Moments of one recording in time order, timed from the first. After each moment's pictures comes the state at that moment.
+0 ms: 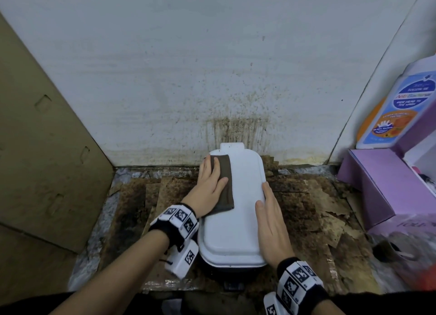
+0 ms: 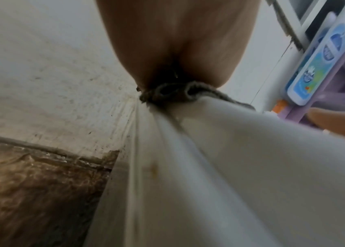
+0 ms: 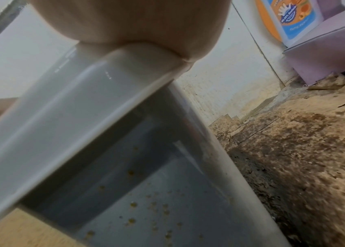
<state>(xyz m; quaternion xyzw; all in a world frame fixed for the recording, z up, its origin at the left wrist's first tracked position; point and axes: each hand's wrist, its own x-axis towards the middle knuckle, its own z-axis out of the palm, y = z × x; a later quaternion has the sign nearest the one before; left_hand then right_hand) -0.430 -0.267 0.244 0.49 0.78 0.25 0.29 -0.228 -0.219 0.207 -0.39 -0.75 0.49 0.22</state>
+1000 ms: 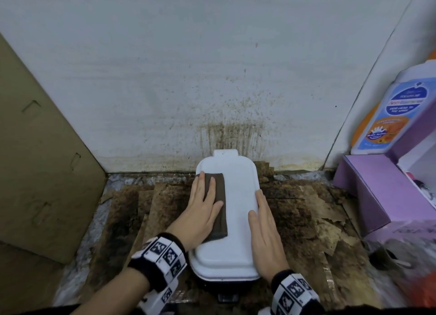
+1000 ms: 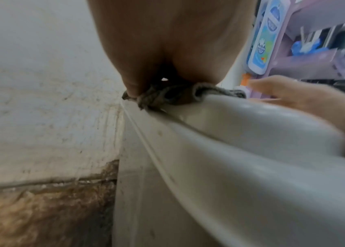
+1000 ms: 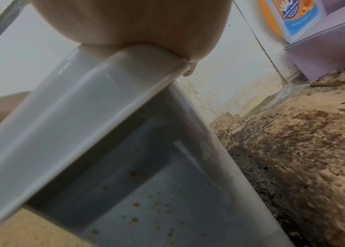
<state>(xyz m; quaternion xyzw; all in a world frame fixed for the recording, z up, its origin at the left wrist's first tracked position) -0.404 -0.295 0.242 0.54 0.80 0.14 0.22 -0.227 -0.218 0.210 -0.39 -0.76 0.49 0.20</state>
